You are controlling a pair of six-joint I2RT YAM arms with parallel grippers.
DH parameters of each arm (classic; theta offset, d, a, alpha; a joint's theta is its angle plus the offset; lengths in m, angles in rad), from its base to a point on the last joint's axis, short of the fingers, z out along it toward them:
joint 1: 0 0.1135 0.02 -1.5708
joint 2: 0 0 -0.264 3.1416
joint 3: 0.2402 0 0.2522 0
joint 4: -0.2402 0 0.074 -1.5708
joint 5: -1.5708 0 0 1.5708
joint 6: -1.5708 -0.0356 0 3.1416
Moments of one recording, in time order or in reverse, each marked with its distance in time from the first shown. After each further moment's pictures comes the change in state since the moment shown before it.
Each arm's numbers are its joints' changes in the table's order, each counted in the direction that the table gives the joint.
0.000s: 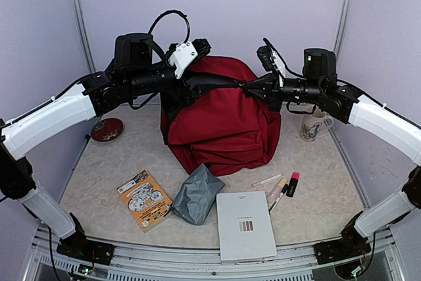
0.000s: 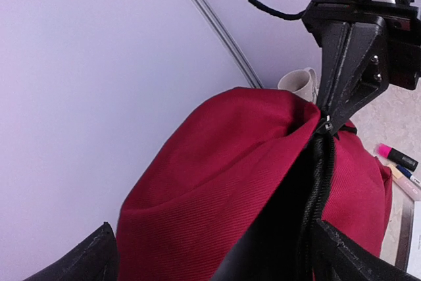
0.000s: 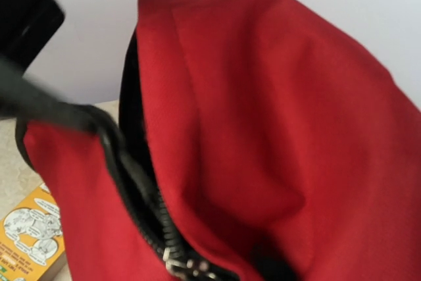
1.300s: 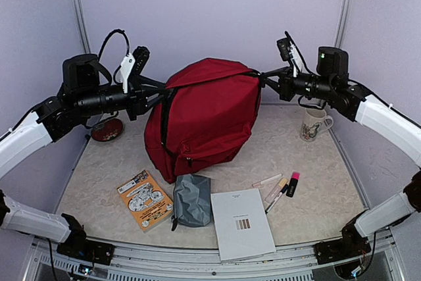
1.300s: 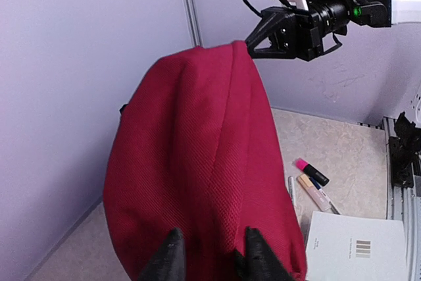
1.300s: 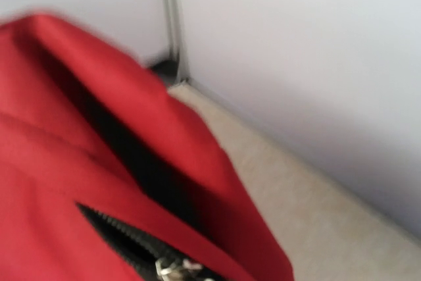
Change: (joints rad) left arm 0.189 -0.391 -0.381 -0.005 -0.337 0.412; right arm -0.130 -0.050 -0.057 0.044 -0.077 -0.205
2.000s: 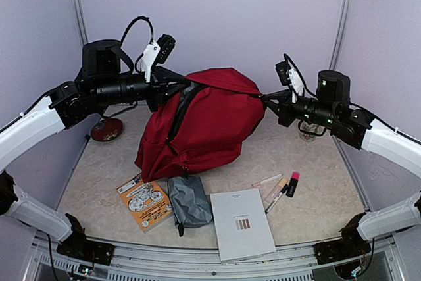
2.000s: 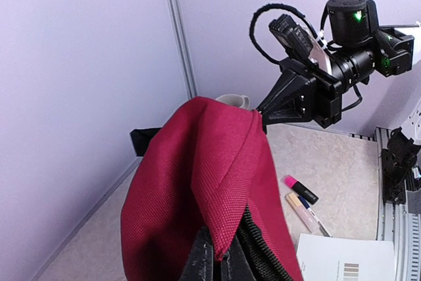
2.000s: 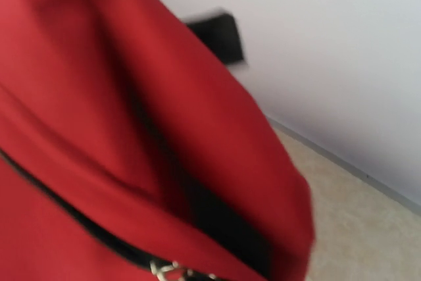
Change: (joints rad) left arm -0.152 0.169 0.212 -0.061 0.126 0.007; right arm 0.151 -0.144 -0.220 0.056 -0.277 0.031
